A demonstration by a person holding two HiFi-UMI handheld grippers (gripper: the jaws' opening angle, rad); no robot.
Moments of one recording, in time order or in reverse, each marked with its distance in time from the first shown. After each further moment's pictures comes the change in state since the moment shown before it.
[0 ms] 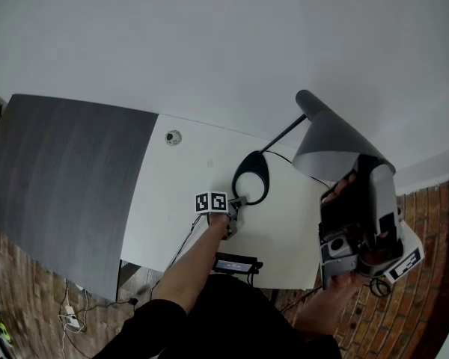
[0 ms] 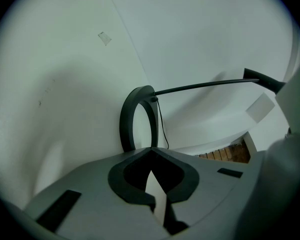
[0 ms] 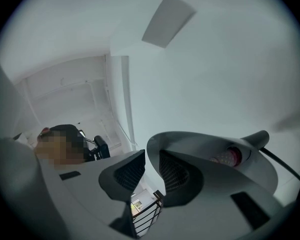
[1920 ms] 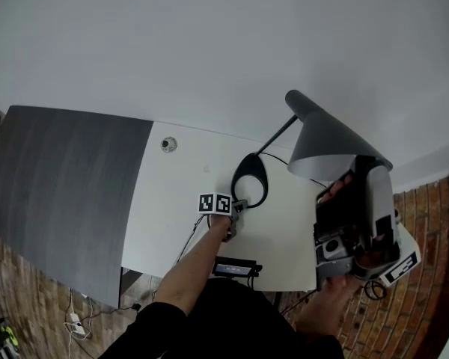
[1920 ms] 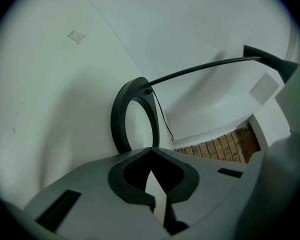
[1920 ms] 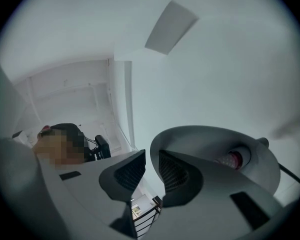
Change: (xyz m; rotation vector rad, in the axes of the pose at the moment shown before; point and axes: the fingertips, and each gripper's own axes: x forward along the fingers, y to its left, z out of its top) left arm 0.013 -0.004 -0.003 0.134 0.104 0.069; right arm -0.004 0.000 0.013 -0.027 -0.061 0.008
